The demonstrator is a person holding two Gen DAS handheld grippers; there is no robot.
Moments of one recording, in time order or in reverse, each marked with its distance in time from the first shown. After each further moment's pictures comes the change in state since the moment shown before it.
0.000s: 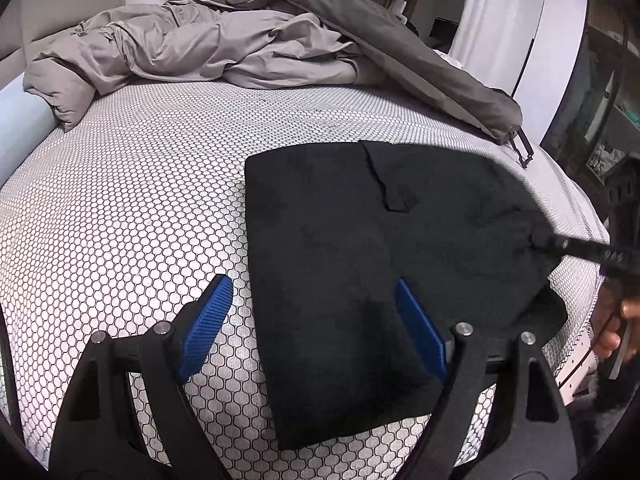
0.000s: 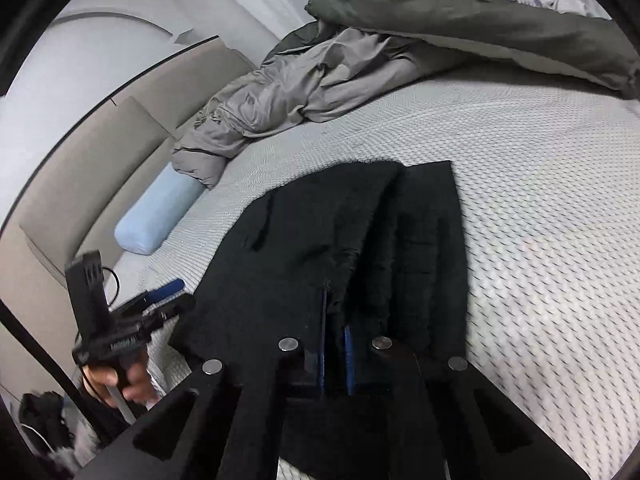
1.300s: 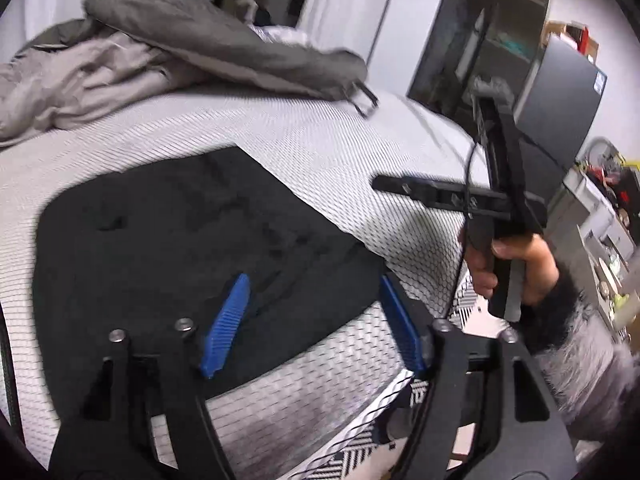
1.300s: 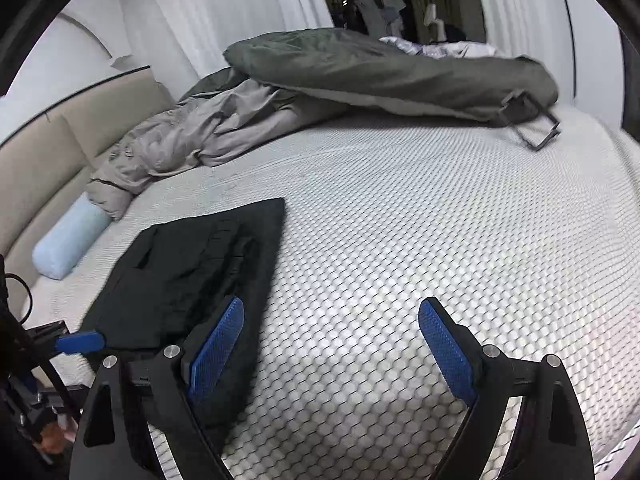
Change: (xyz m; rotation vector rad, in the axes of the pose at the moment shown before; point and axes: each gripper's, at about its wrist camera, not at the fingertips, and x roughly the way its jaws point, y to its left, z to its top) left arm -0.041 -0.169 -0.018 0.266 0.009 -0.389; right arm -0.063 -0.061 -0.026 0.005 -0.184 -0.313
